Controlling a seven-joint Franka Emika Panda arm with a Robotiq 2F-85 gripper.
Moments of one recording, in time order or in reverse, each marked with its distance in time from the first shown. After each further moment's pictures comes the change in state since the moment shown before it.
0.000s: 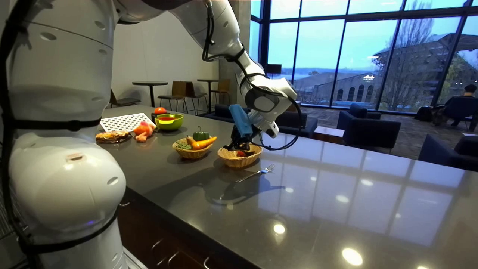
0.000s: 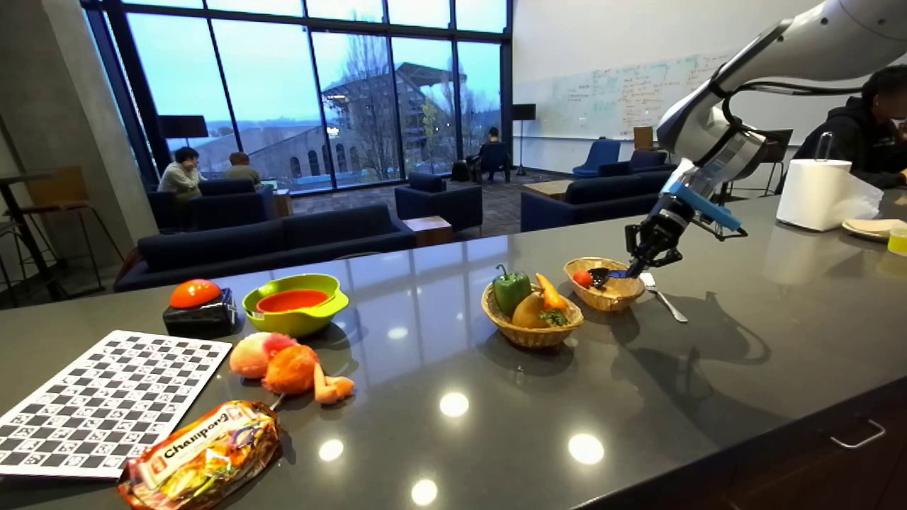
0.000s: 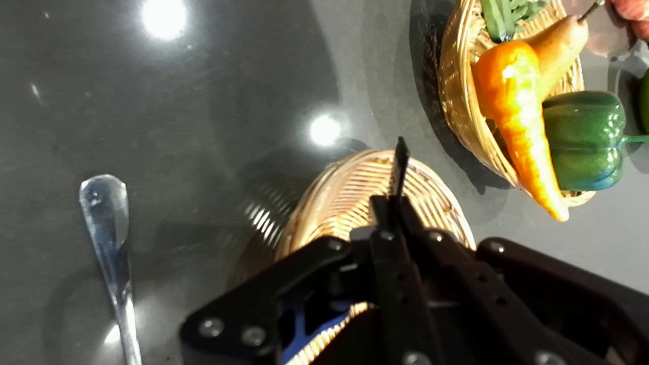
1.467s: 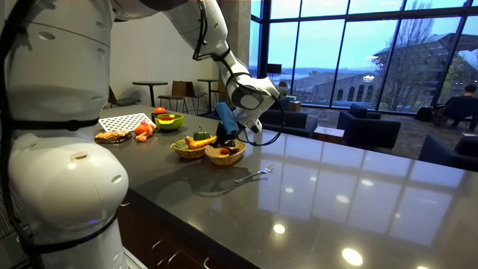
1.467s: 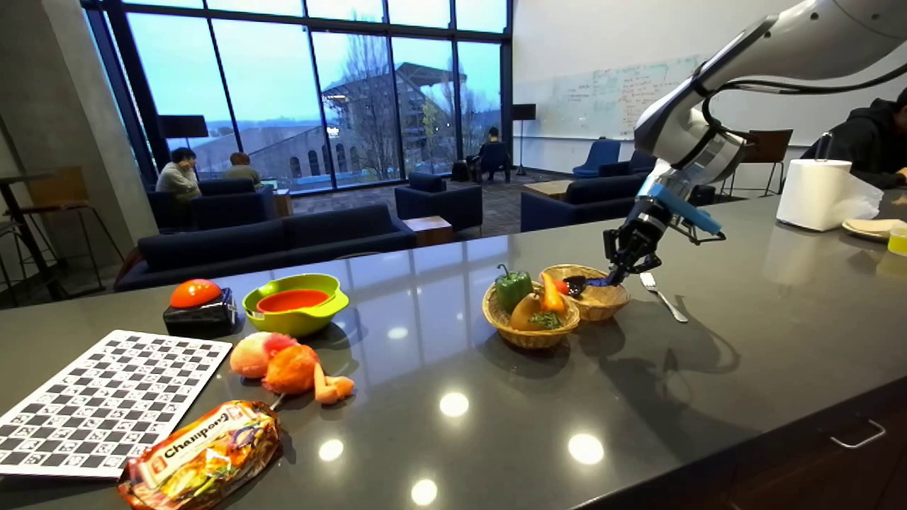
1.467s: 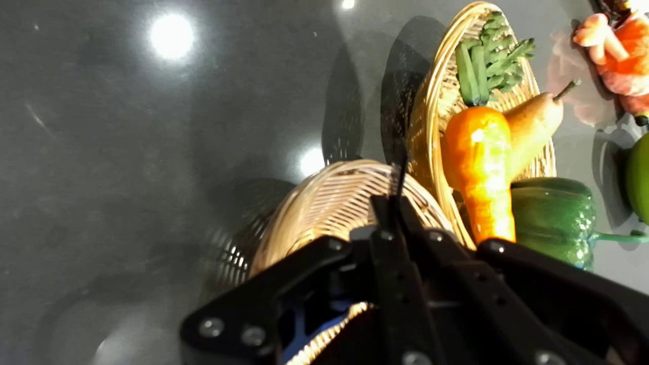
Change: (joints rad) arm 0.042 -0.017 0.075 -0.021 0.000 -0.004 -0.001
